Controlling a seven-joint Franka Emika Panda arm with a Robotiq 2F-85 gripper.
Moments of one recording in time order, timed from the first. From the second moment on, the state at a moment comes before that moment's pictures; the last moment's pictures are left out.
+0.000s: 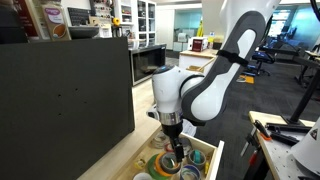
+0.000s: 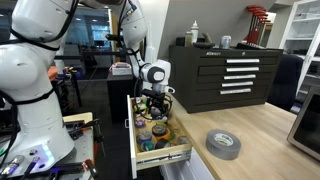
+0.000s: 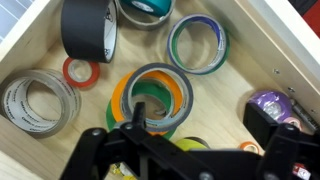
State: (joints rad) arm 0.08 0.51 0.12 -2.21 -0.12 2.57 -0.23
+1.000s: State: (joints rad) arm 0.07 0.57 0.12 -2.22 -0.08 2.66 -0.23
